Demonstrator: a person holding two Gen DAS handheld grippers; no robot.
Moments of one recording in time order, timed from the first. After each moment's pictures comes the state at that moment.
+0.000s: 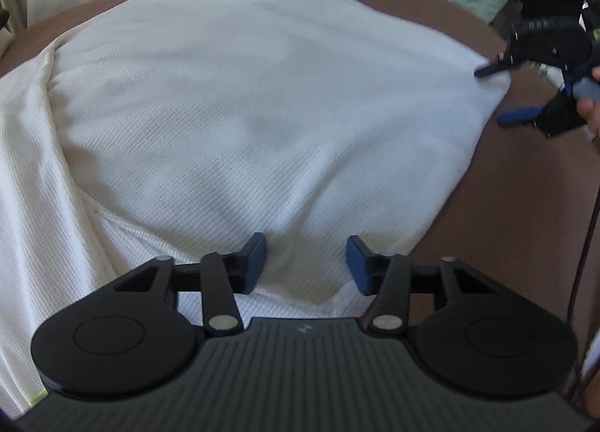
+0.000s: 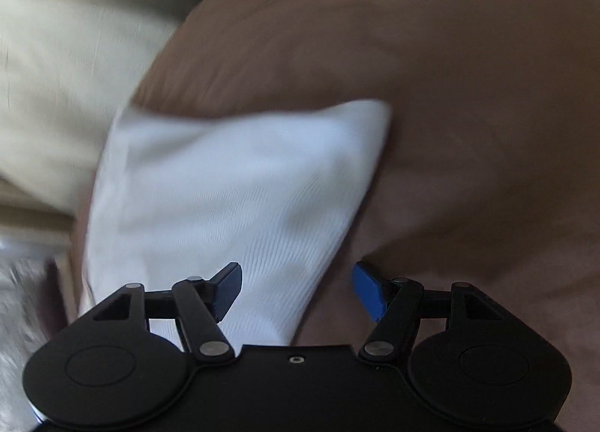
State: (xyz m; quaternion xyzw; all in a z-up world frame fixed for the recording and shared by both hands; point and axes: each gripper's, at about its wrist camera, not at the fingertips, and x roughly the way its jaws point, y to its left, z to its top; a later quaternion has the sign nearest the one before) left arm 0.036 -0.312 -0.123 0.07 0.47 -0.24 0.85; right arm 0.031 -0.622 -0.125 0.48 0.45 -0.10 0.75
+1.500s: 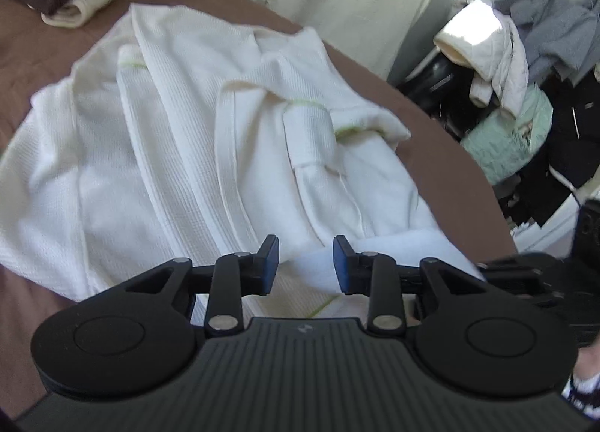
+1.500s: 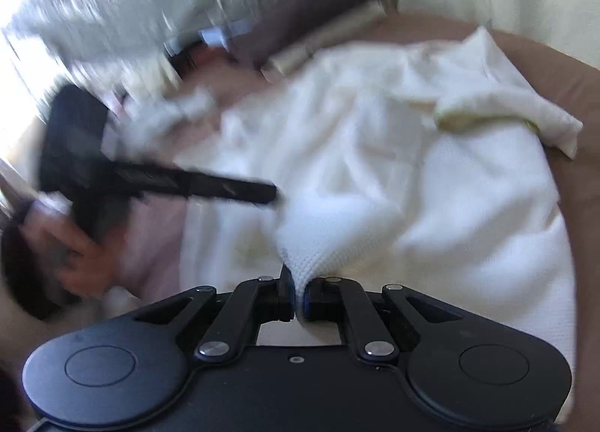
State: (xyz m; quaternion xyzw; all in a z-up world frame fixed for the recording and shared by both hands) left arm 0.012 -0.043 -0.100 -0.22 0.39 -0.20 0.87; right arm 0.001 -0.252 -0.074 0.04 0.42 0.39 0.82
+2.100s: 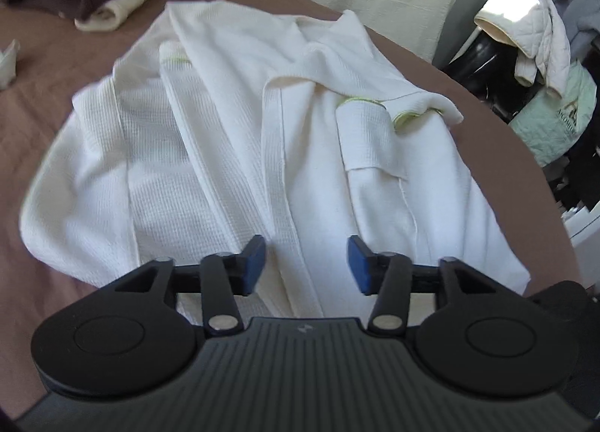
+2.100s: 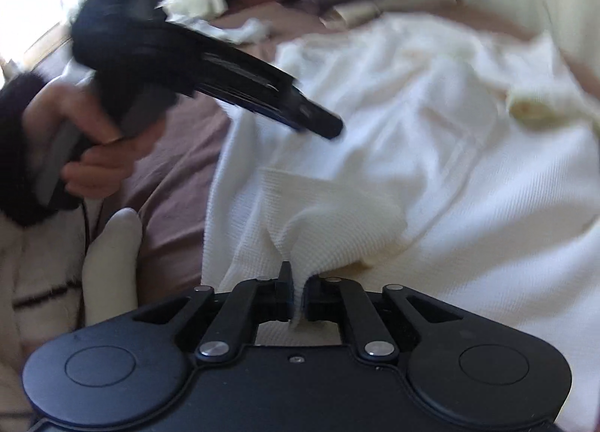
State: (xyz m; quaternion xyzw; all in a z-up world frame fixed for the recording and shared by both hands) left arm 0.018 -0.045 -0.117 -0.17 0.43 -0.13 0.87; right arm -0.044 -0.204 -0.117 -0.12 0.42 0.42 0.80
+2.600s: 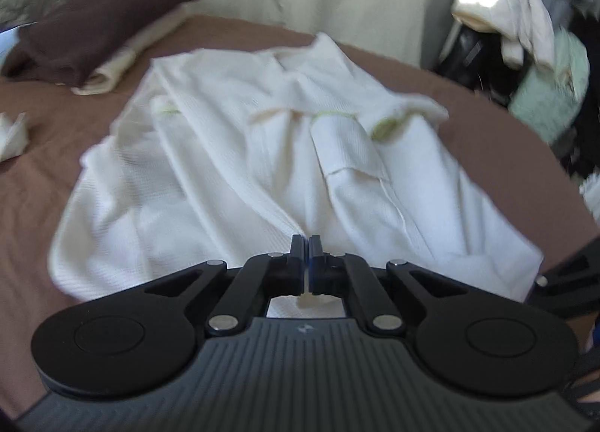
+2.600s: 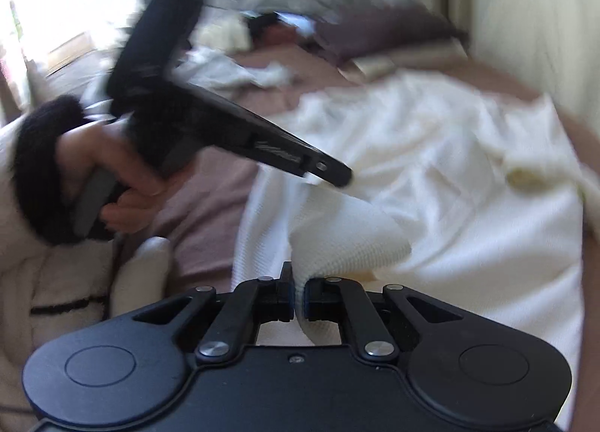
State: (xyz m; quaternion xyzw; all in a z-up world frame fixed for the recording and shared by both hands) left arm -0.019 -0.059 -0.075 -0.08 0.38 -0.12 0.92; right arm -0.059 -0.191 -0.081 -0.13 0.35 0.45 0.81
